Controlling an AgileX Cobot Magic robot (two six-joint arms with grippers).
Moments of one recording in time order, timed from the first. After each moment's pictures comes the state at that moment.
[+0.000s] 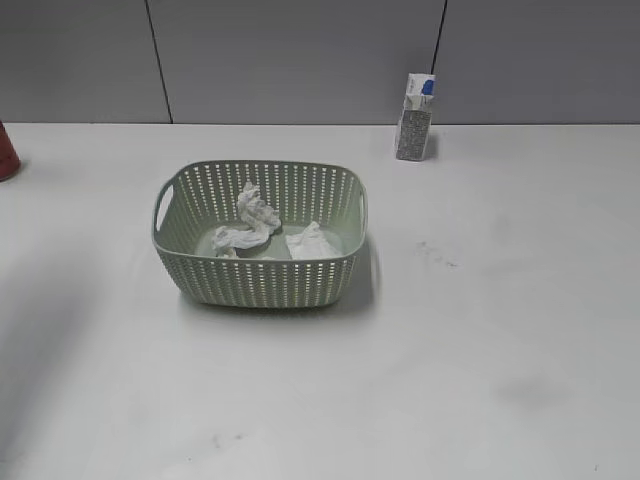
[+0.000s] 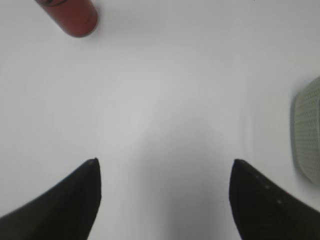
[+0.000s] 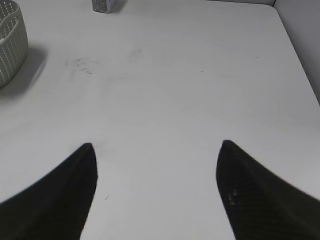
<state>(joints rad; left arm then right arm) -0.01 1.45 -1.22 -0.13 0.92 0.12 0.12 0.00 -0.42 0.02 0.94 -0.04</state>
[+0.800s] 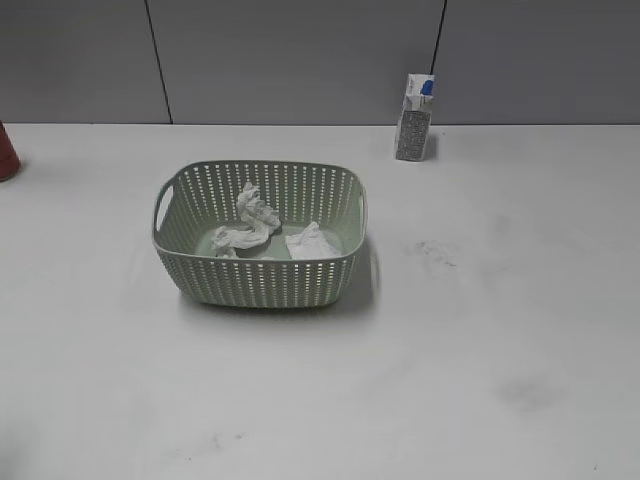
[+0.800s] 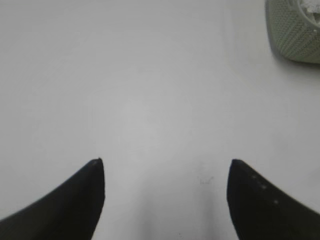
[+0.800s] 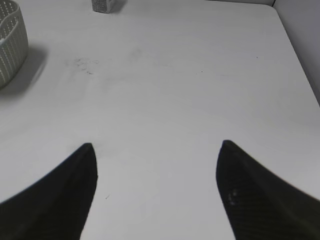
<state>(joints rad) 0.00 0.65 -0.56 -0.16 0.93 0.15 0.12 0.00 -0.42 0.02 0.94 -0.04</state>
